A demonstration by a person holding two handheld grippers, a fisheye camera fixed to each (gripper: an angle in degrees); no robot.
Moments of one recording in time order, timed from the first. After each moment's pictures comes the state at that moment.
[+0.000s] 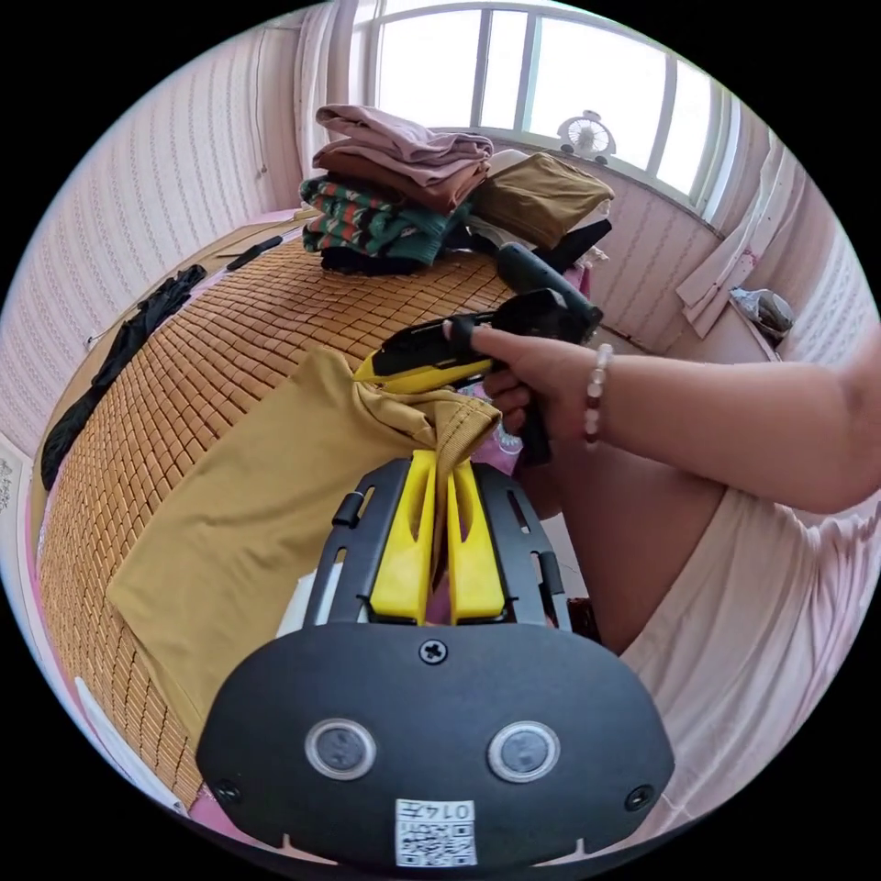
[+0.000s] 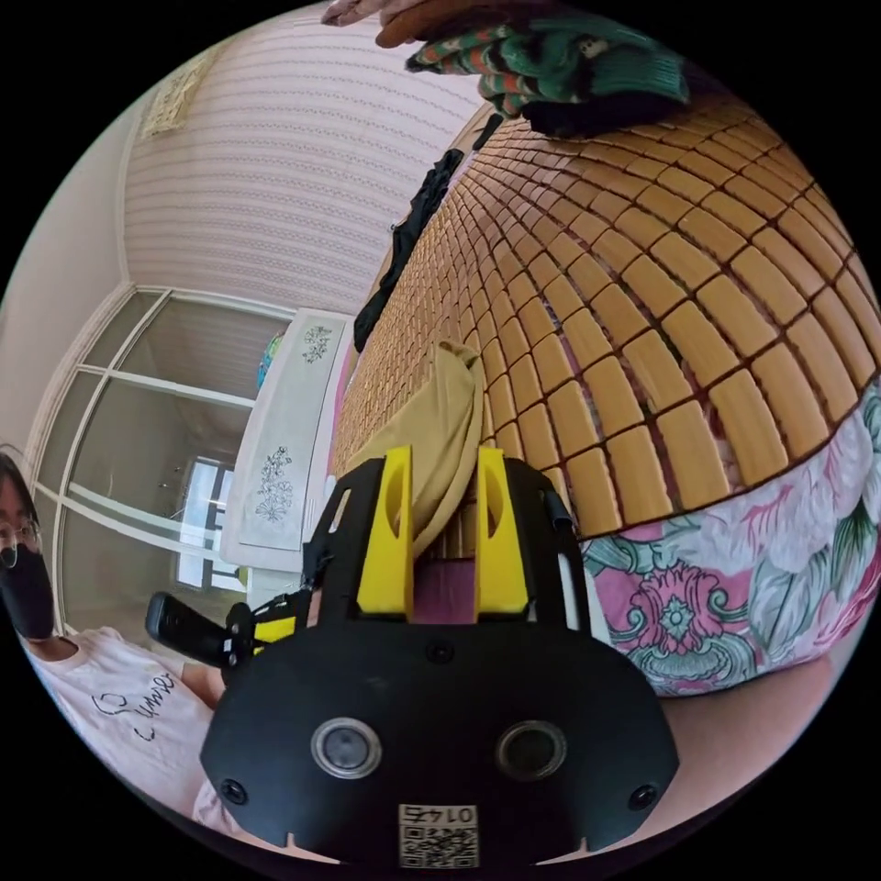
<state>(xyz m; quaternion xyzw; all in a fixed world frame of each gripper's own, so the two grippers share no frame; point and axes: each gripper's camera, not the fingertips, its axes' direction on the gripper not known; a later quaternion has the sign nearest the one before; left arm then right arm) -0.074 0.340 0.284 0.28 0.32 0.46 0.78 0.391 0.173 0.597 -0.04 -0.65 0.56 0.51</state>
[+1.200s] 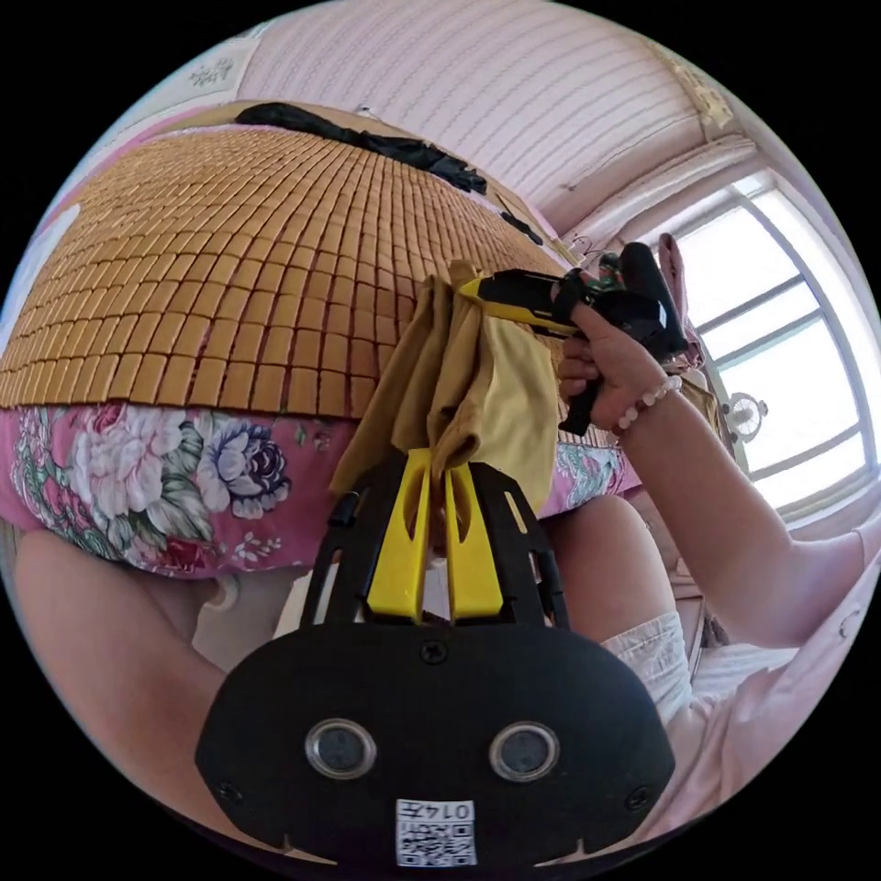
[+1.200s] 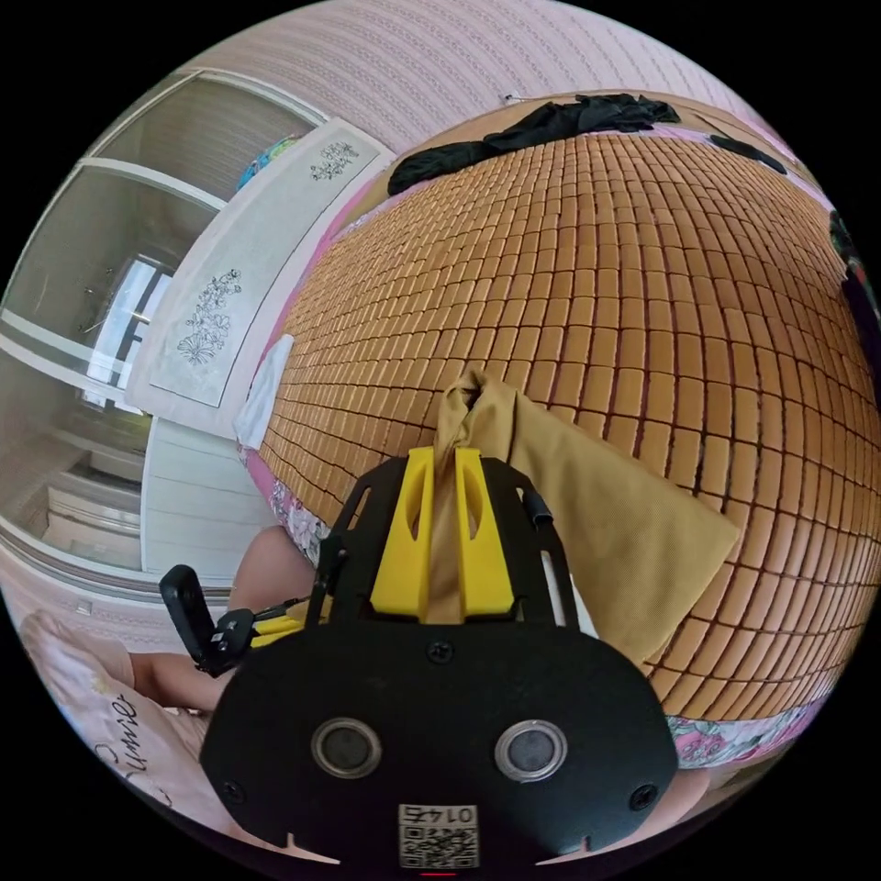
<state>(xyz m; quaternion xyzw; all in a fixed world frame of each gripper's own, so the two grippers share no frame) -0.287 0.132 0.364 0.08 0.46 0.02 0.88 0.279 -0.114 0.508 -0.08 -0.66 0.28 0.69</state>
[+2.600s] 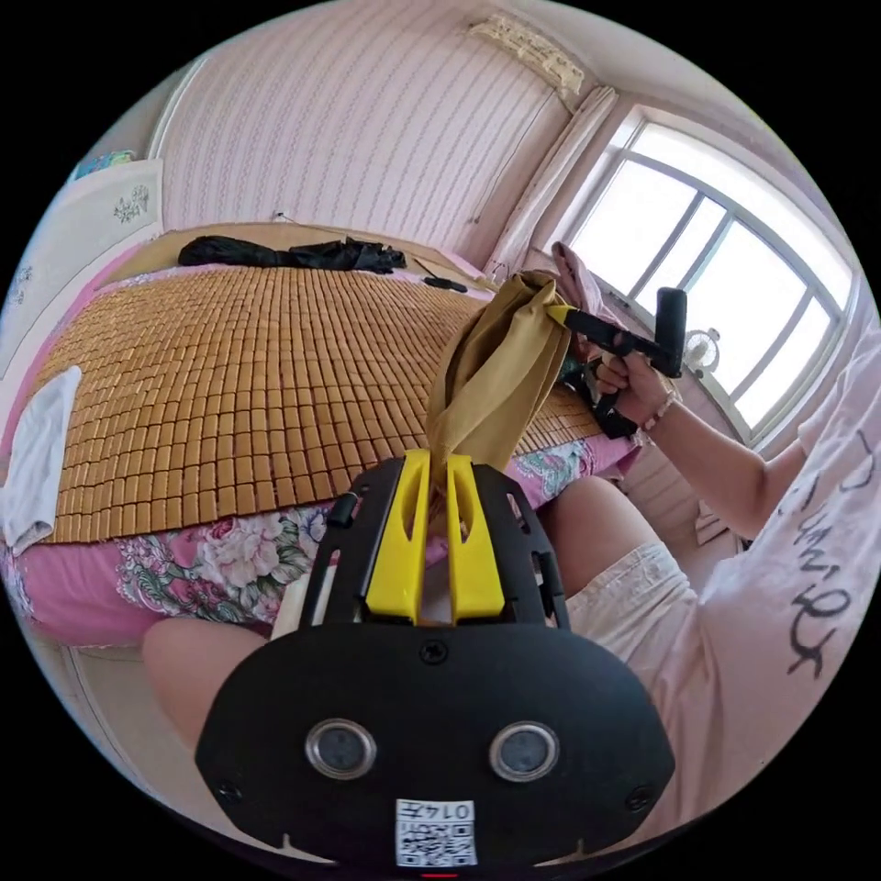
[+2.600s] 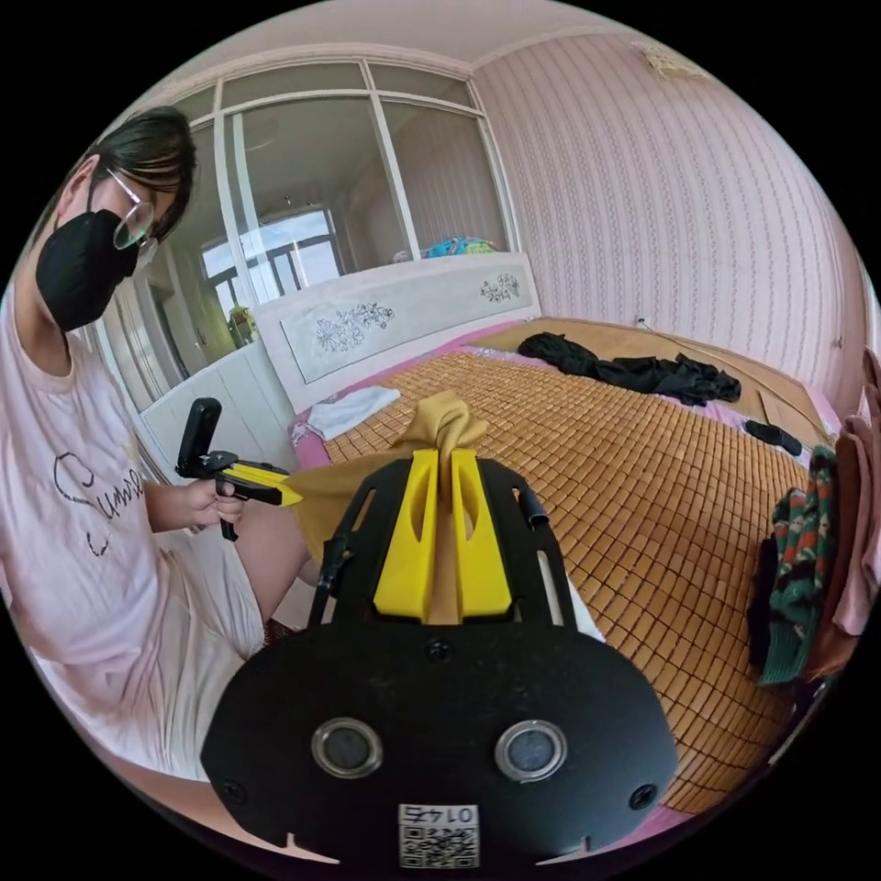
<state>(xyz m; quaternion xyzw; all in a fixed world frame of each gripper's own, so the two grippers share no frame) -0.399 0.173 0.180 0.29 0.43 0.11 0.85 0.337 -0.027 0.349 0.28 -0.58 0.18 0.74</state>
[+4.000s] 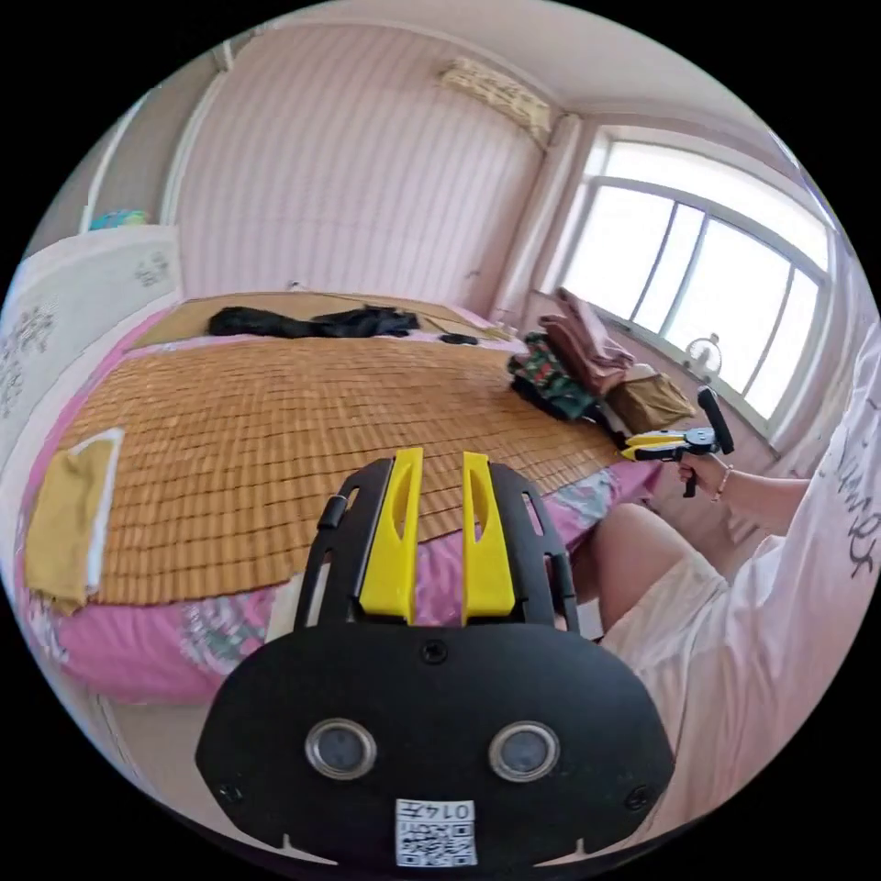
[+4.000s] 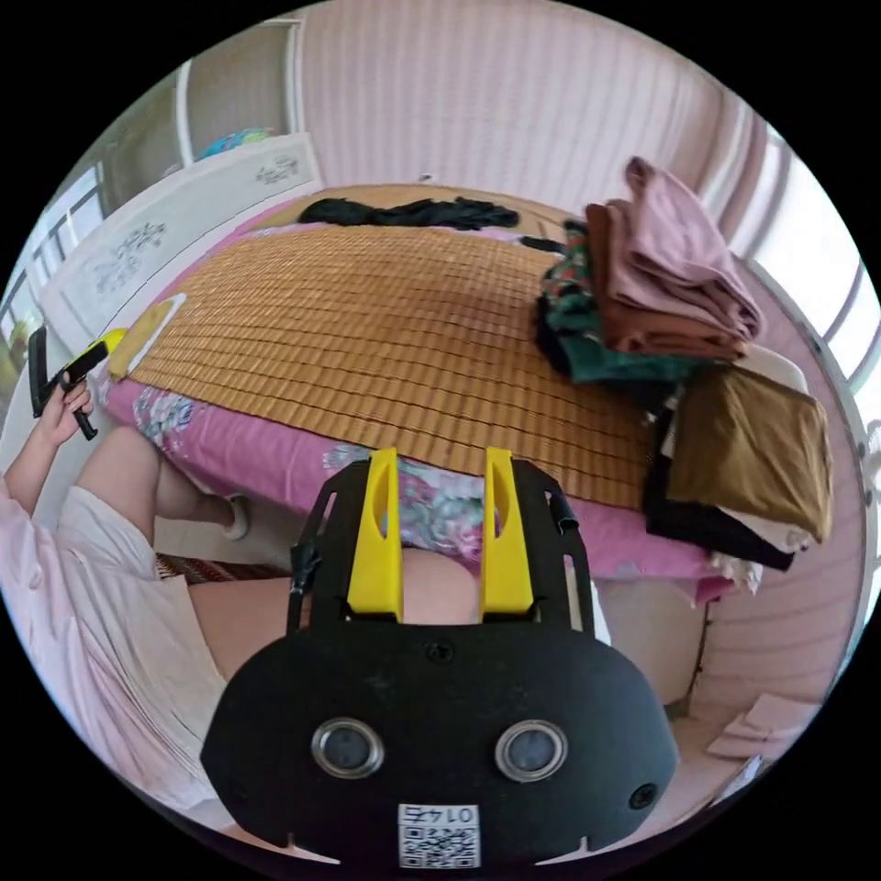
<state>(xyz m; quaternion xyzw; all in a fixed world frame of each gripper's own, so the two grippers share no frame) -0.295 0.253 0.235 0.37 0.42 0.18 0.81 0.349 0.059 0.350 -0.07 -0.36 0.29 0.88</state>
